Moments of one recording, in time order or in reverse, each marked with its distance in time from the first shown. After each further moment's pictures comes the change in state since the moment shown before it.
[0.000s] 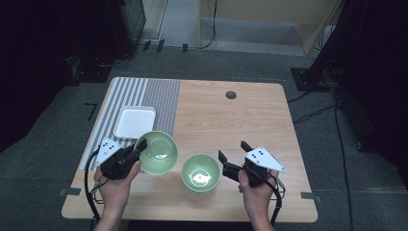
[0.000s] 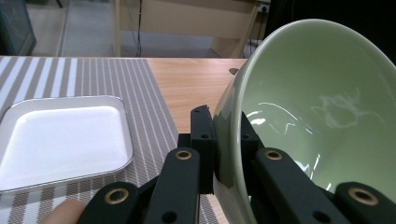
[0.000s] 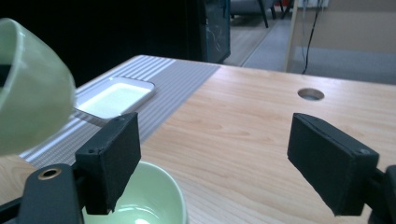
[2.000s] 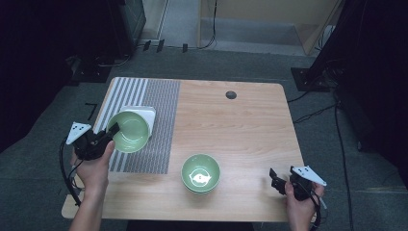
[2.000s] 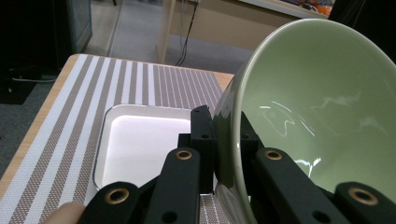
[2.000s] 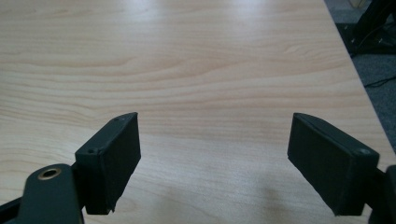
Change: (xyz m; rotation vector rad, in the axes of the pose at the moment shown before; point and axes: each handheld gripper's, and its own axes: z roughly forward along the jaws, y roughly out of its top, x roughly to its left) left arm 0.085 0.021 0.006 -0.032 0.156 -0.122; right arm -0.142 -0.102 -0.043 0.238 -0.313 0.132
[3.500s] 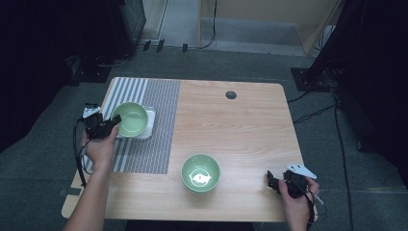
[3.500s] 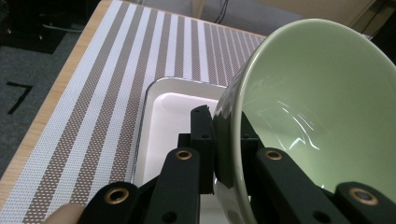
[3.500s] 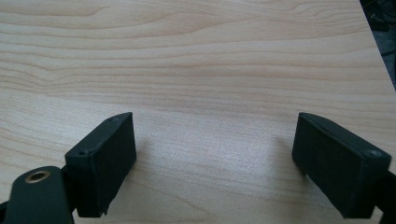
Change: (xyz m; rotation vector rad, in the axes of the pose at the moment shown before) left arm 0.050 -0.004 0.089 0.178 0.143 -0.090; right arm 0.002 -0.004 0.020 0.139 -0.063 -0.055
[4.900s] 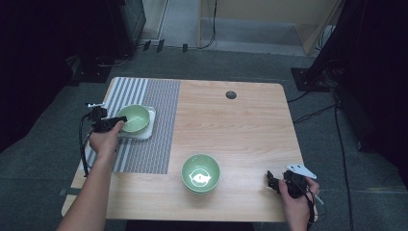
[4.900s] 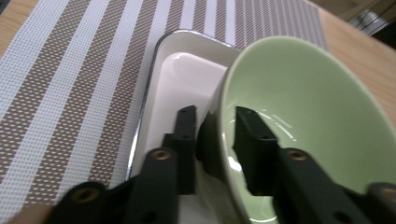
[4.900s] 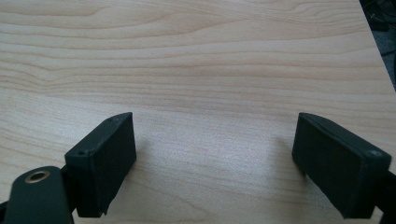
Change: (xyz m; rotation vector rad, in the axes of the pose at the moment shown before) left arm 0.020 0.005 0.048 0.209 -0.015 -0.177; right arm 0.000 0.000 0.000 0.000 -0.001 0.000
